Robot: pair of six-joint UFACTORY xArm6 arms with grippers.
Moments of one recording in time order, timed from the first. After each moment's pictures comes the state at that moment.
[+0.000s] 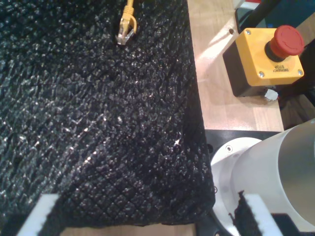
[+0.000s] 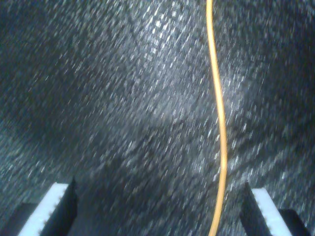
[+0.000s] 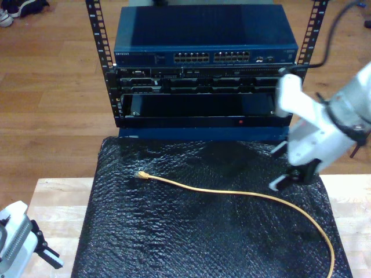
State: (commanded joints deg) left arm 36.4 -27.1 -31.2 -18.9 94.8 -230.9; right arm 6.9 -16.3 -46.6 32.0 63.0 -85.9
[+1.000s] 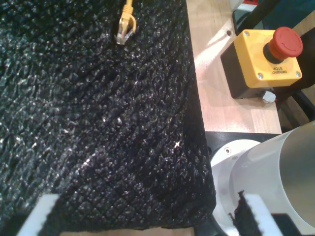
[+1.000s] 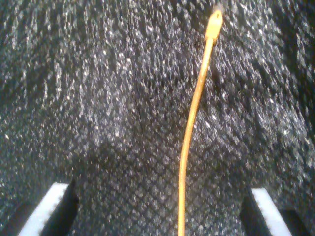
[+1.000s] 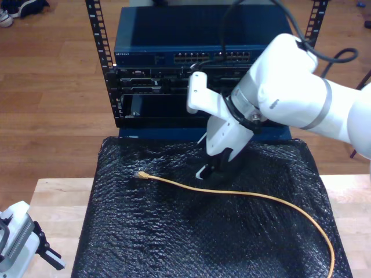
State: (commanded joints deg) left arm 36.4 -25.9 -31.3 -18.9 94.8 -231.0; right arm 24.1 -0.3 -59.0 31.6 52.9 -80.9
